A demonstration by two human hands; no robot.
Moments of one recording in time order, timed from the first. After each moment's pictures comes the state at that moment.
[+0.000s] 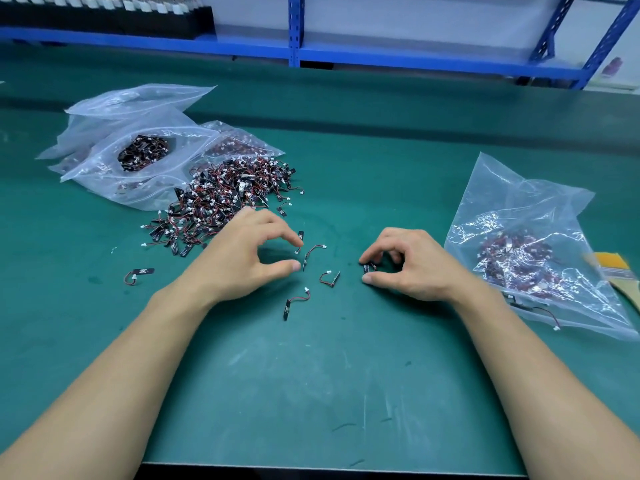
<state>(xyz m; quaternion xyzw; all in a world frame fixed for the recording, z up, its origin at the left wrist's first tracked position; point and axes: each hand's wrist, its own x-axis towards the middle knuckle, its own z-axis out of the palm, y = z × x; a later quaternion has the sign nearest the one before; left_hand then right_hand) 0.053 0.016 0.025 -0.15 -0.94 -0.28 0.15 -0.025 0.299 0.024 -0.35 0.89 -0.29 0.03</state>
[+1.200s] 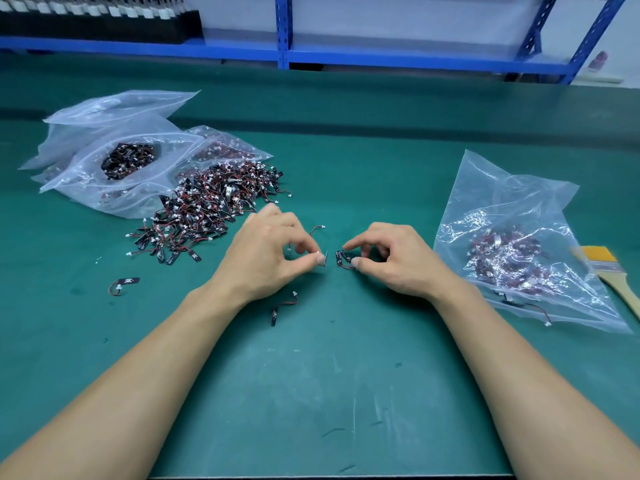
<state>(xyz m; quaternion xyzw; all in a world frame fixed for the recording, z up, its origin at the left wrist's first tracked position) 0.029 0.059 0.022 -0.18 -0.92 -0.28 0.22 -0.033 0.293 0.016 -0.33 0.88 -0.33 -0.01</state>
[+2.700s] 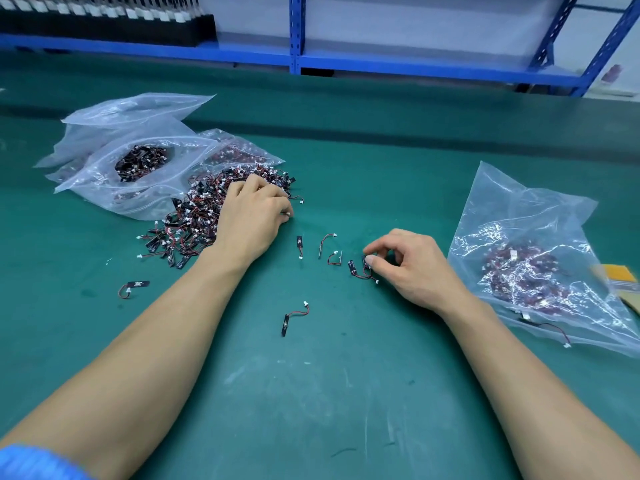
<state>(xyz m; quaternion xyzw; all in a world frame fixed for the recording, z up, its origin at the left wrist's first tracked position) -0.037 0.009 0.012 -0.04 -0.96 -0.04 0.26 -0.040 0.291 0.006 -0.27 0.90 -0.33 -0.06</state>
